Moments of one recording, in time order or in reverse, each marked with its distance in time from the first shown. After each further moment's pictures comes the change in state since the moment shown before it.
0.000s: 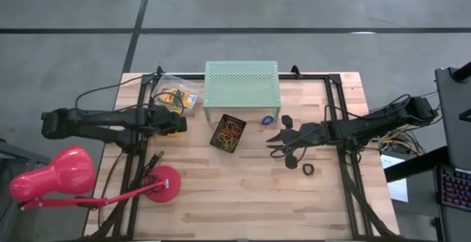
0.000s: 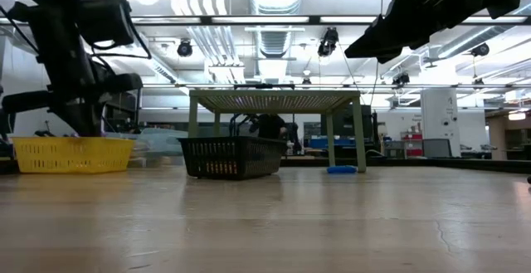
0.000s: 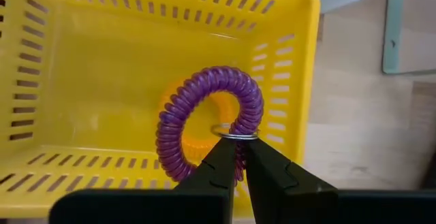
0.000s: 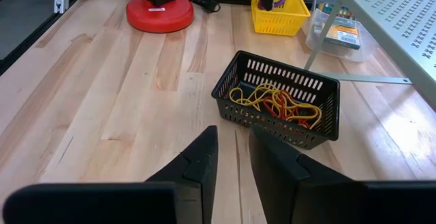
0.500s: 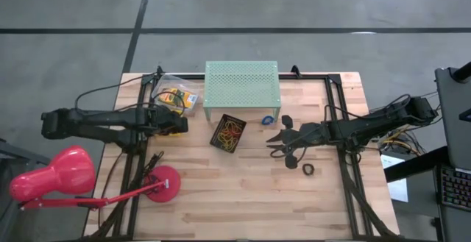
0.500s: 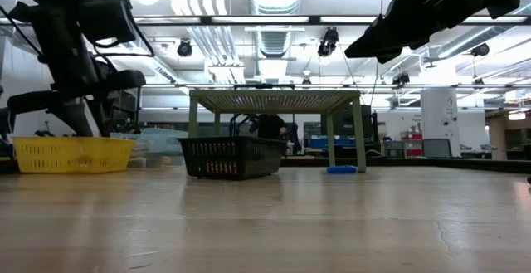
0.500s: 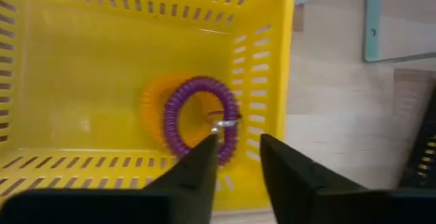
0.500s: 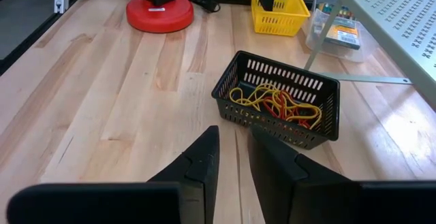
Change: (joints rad) left arm 0.001 0.000 0.004 0.034 0.026 0.044; right arm 0.000 0.000 0.000 0.000 0.000 0.000
